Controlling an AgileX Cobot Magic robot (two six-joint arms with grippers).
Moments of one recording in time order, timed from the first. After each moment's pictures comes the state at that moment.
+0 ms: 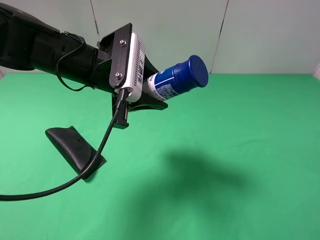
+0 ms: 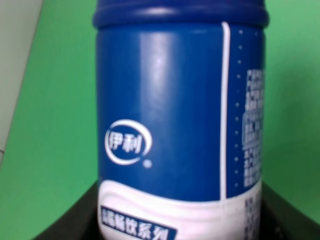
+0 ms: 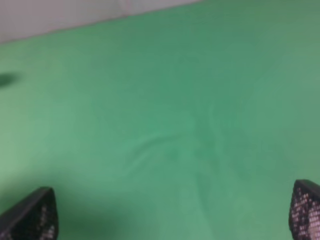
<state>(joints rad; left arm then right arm) -0.54 1.61 -0.92 -1.37 0.50 2.35 -0.03 0.00 -0.49 0.03 1.02 0.14</state>
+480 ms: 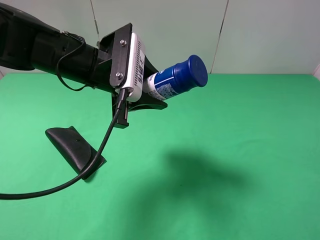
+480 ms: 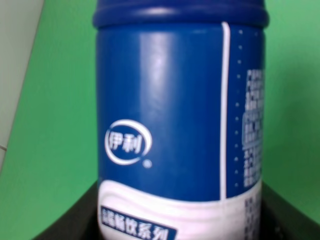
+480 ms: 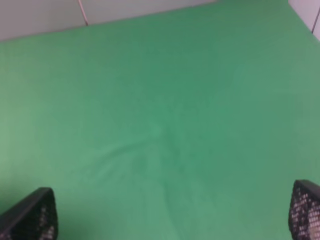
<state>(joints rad) -0.54 1.61 -0.92 -1.37 0.50 2.35 -0.08 0.00 -0.49 0.02 1.01 0.03</state>
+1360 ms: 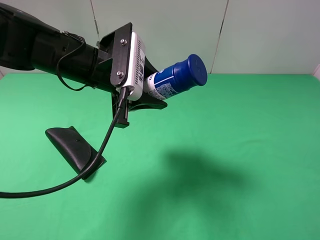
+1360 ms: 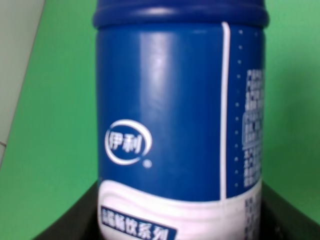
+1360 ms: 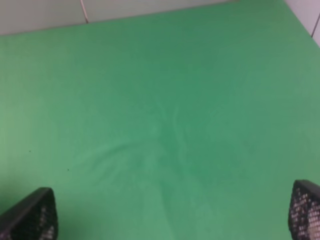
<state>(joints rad) -0.54 1.61 -0.92 -1.37 0.49 2.33 -0.08 0.00 -0.49 0.02 1.01 0.02</state>
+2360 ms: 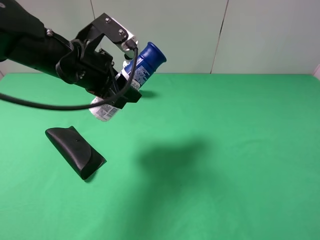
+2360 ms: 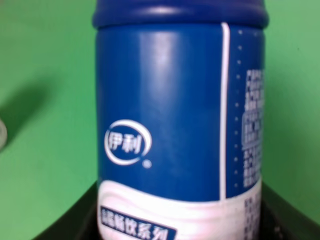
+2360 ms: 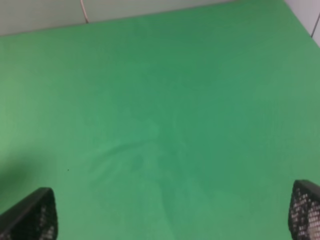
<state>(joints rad) -0.52 1.53 -0.90 -0.82 0.28 1.14 -0.08 0.00 -0.49 0.02 1.01 0.02</state>
